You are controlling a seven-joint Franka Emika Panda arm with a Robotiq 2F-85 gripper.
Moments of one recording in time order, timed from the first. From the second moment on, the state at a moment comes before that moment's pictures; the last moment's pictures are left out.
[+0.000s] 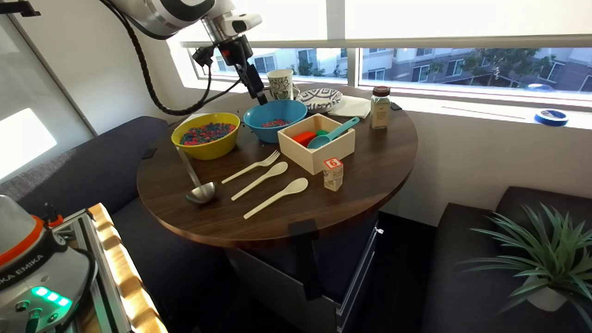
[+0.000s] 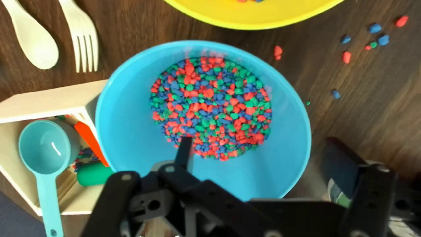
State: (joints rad) arm -0.04 0.04 0.05 -2.20 -0.30 2.40 0.53
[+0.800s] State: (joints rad) arm 0.05 0.21 0.00 -2.10 -0.37 2.40 0.59
